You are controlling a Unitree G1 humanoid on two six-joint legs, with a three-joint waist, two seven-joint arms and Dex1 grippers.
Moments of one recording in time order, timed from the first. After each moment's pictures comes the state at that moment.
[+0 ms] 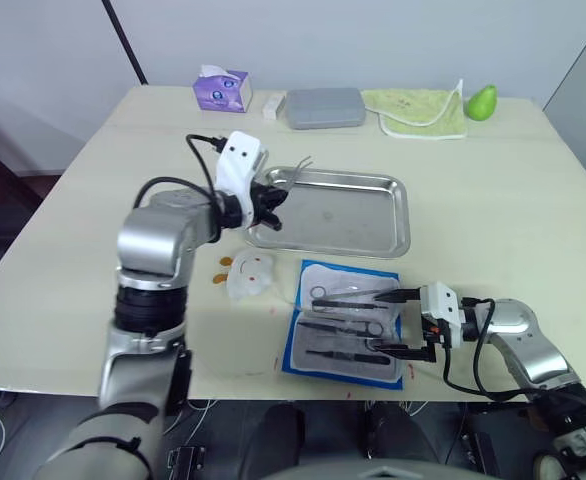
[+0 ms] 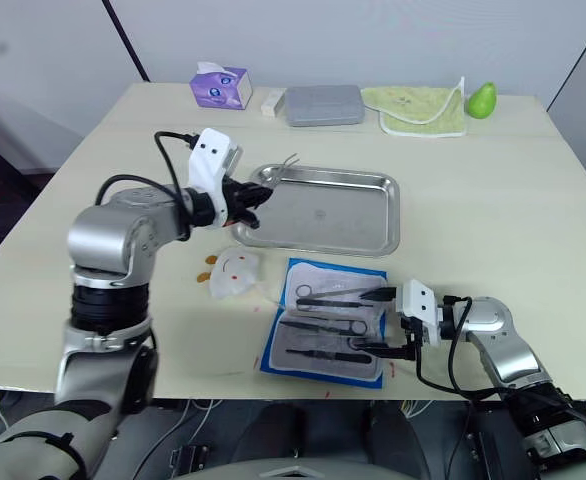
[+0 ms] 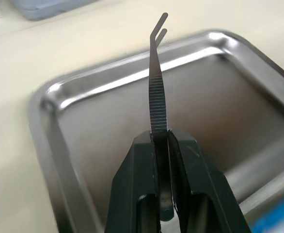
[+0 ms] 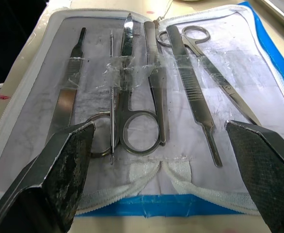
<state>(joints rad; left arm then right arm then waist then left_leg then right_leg) -0.78 0.35 0.06 -0.17 -0.17 1.25 -0.44 -0.18 -0.58 0.26 0.11 0.27 -0.08 1.20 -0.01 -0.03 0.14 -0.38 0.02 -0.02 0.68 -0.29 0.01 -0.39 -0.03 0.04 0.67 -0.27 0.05</state>
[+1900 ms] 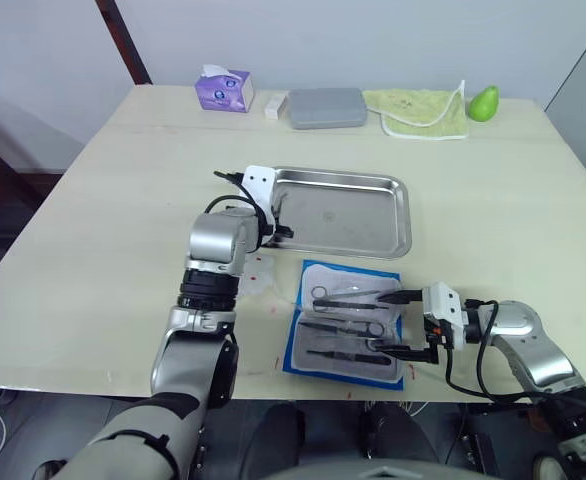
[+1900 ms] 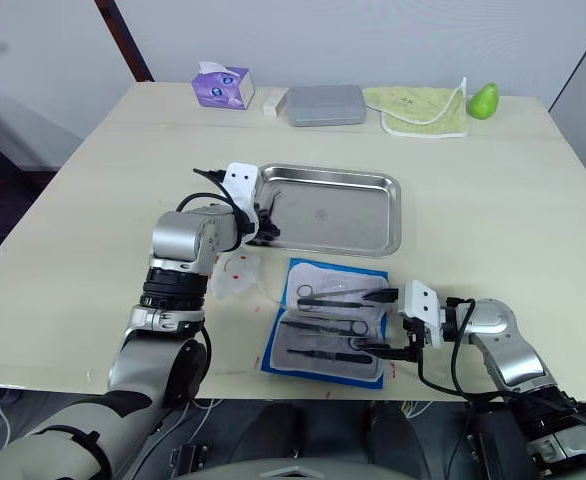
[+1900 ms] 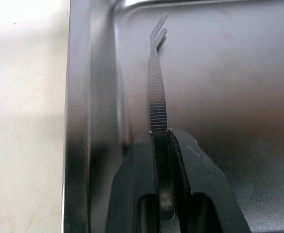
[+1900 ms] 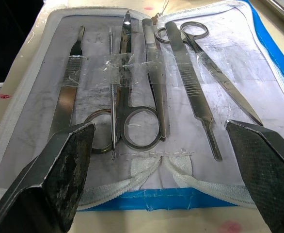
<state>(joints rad) -0.82 0.23 0.04 0.22 -0.10 1.15 -0.09 -0.16 -0.59 0.25 0.08 0.27 -0.05 1.19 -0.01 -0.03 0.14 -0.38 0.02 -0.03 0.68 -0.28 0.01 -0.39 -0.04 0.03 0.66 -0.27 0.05</state>
